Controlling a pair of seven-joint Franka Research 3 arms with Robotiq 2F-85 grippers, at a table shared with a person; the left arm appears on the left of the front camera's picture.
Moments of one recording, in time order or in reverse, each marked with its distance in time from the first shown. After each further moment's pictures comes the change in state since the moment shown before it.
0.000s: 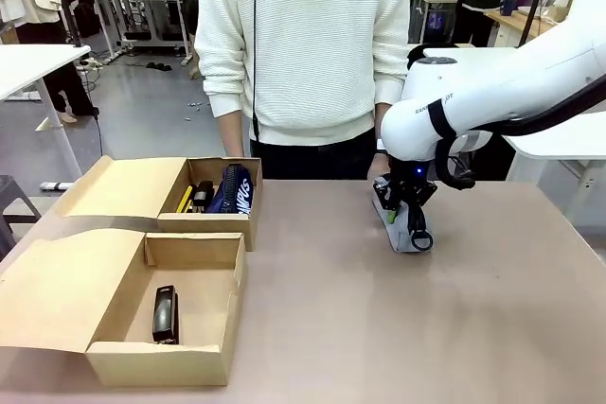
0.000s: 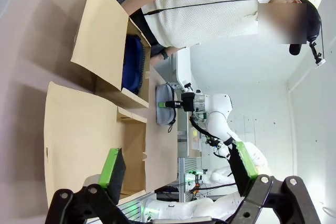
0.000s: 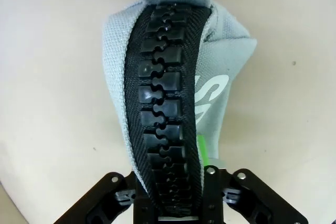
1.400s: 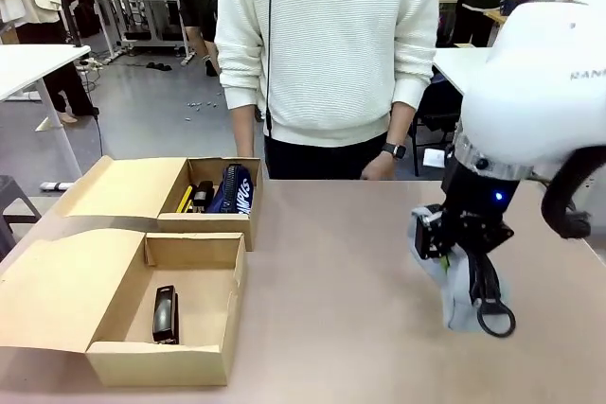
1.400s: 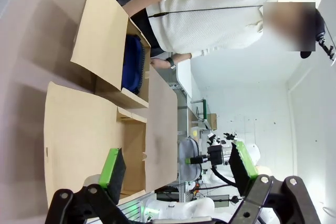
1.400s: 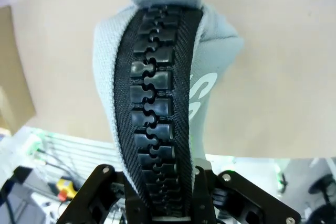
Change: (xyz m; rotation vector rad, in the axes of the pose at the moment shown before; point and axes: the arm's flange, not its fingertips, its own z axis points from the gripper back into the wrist) left arm 0.000 0.000 0.000 0.000 -0.001 -0.001; right arm -0.258 0.025 0.123 0.074 0.114 -0.102
